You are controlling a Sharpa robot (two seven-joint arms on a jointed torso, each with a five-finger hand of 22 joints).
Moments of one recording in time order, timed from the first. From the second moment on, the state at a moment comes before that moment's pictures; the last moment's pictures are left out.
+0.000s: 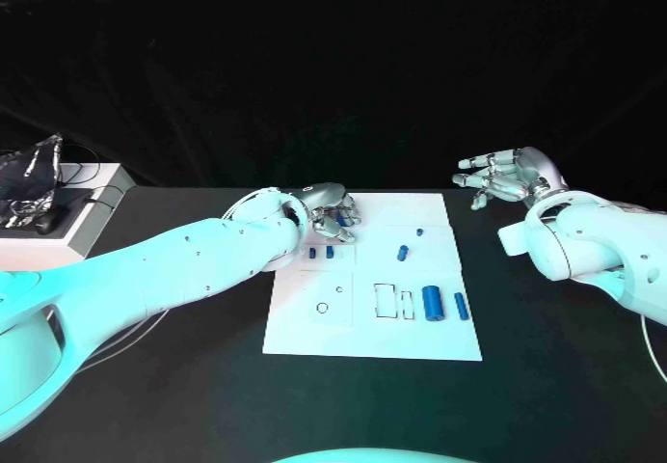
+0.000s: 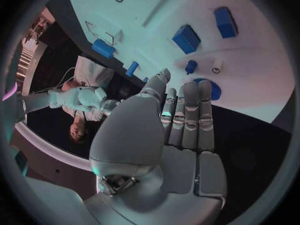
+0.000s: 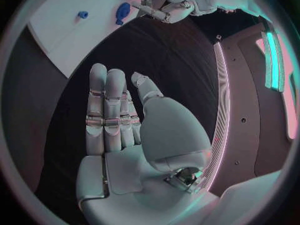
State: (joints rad) left arm 1.19 -0.49 0.05 1.13 -1.42 -0.20 -0.01; left_hand 1.47 -0.07 0.02 -0.05 0.34 1.06 0.08 0.07 0.07 1.07 0.10 0.14 0.06 1.08 0.02 1.14 0.45 0.10 0.97 0.02 0.67 1.16; right arm 1.30 -0.88 -0.08 1.41 -0.55 -0.62 0.14; right_hand 1.30 0.00 -0.02 -0.14 0.50 1.01 0.16 0.07 0.08 1.31 0.05 0.13 0.07 1.42 -0.04 0.58 0.71 0.09 1.36 -0.06 0.22 0.96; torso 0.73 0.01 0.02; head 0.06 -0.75
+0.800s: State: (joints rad) left arm 1.19 -0.49 0.05 1.11 -1.51 -0.15 -0.07; left_hand 1.43 -0.10 0.17 -0.03 0.34 1.11 0.09 0.07 0.07 1.15 0.09 0.08 0.06 1.18 0.01 1.24 0.36 0.14 1.03 0.01 0.73 1.24; right arm 1.30 -0.88 -0.08 1.41 -0.56 -0.62 0.14; right_hand 1.29 0.00 -0.01 -0.14 0.50 1.01 0.15 0.07 0.08 1.32 0.04 0.13 0.07 1.42 -0.04 0.58 0.71 0.08 1.36 -0.06 0.23 0.97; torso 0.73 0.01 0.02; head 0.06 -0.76
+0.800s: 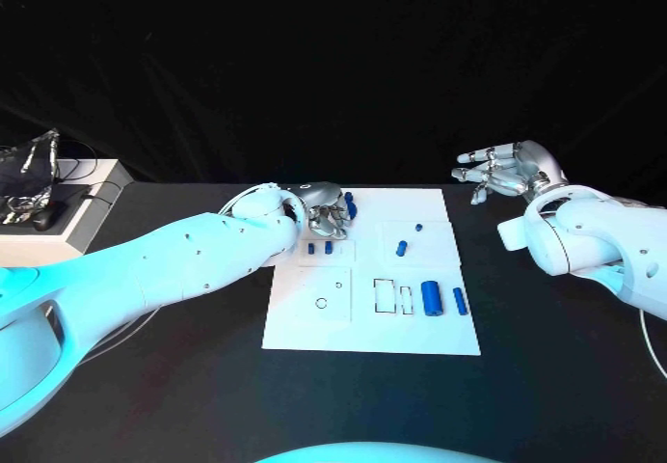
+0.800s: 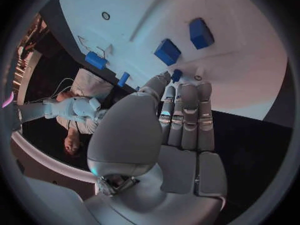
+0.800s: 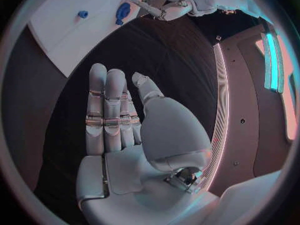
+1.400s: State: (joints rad) left arm 1.19 -0.47 0.04 1.08 -1.51 -0.14 -0.08; left_hand 1.43 -0.10 0.24 -0.05 0.34 1.12 0.10 0.07 0.07 1.17 0.09 0.07 0.06 1.18 0.01 1.24 0.36 0.15 1.04 0.02 0.74 1.26; right arm 1.30 -0.89 -0.08 1.42 -0.56 -0.62 0.14; right_hand 1.29 0.00 -0.01 -0.14 0.50 1.01 0.15 0.07 0.08 1.32 0.04 0.13 0.07 1.42 -0.04 0.59 0.71 0.08 1.36 -0.06 0.23 0.97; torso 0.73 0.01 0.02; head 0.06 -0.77
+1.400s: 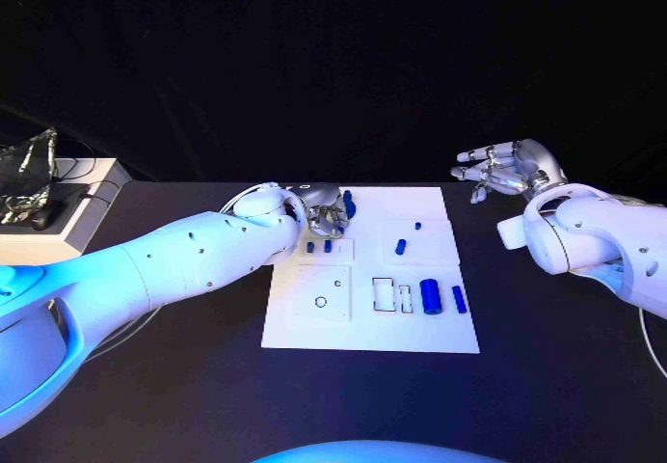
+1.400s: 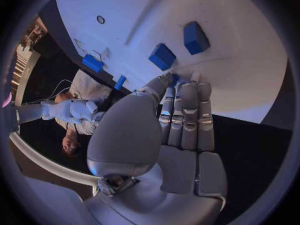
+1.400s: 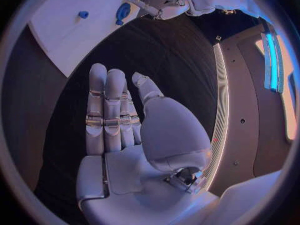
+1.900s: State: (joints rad) left arm 1.19 -0.46 0.04 1.08 -1.51 -0.13 -0.08; left_hand 1.45 -0.08 0.26 -0.06 0.34 1.17 0.10 0.07 0.07 1.24 0.06 0.08 0.06 1.20 -0.01 1.24 0.36 0.16 1.04 0.02 0.75 1.27; right arm 1.30 -0.88 -0.08 1.42 -0.56 -0.62 0.14; right_hand 1.29 0.00 -0.01 -0.13 0.50 1.01 0.15 0.07 0.08 1.32 0.04 0.13 0.07 1.42 -0.04 0.59 0.71 0.08 1.36 -0.06 0.23 0.97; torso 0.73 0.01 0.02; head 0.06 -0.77
